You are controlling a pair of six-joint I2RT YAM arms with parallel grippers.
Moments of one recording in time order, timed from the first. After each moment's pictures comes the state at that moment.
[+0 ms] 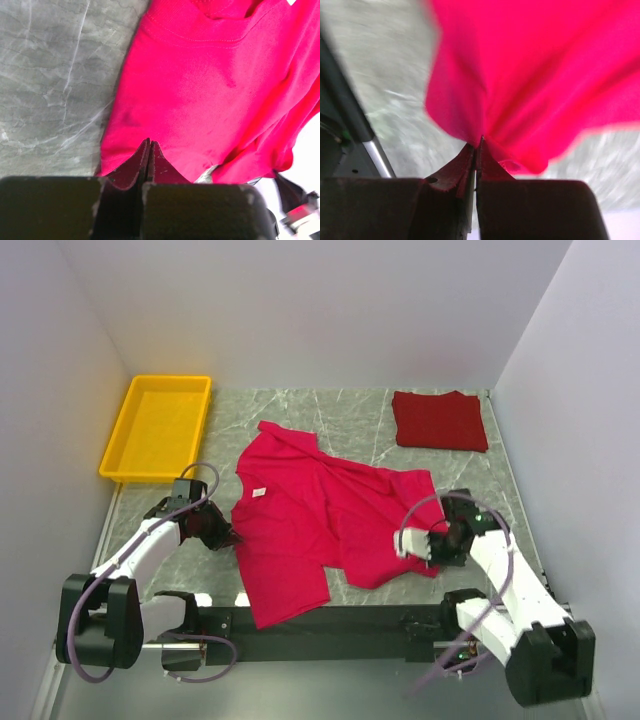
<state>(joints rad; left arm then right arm) -0.09 1.14 0.53 -0.51 0.34 -0.85 0.16 0.91 0.58 -1.09 -0.18 -1.45</state>
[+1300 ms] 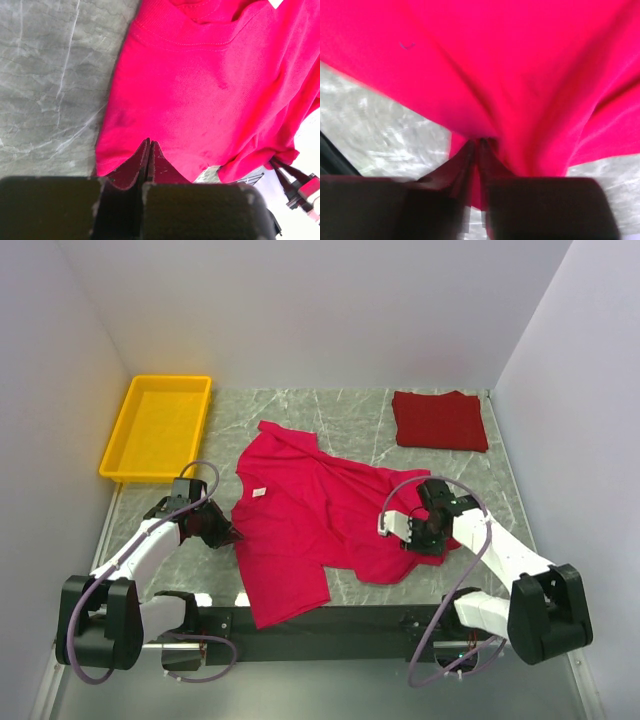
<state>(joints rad) -0.09 1.14 0.53 -0.49 0.34 -0.85 0.27 1.16 0.63 -0.88 -0.19 -1.13</state>
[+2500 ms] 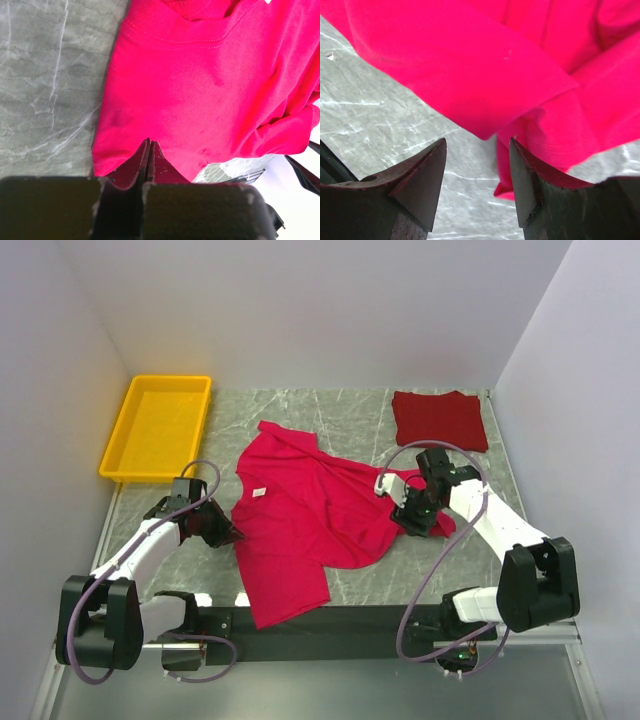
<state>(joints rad) -0.09 1.14 0.53 -0.48 0.36 -0.84 0.23 1.32 0.89 -0.88 -0.30 -0.96</state>
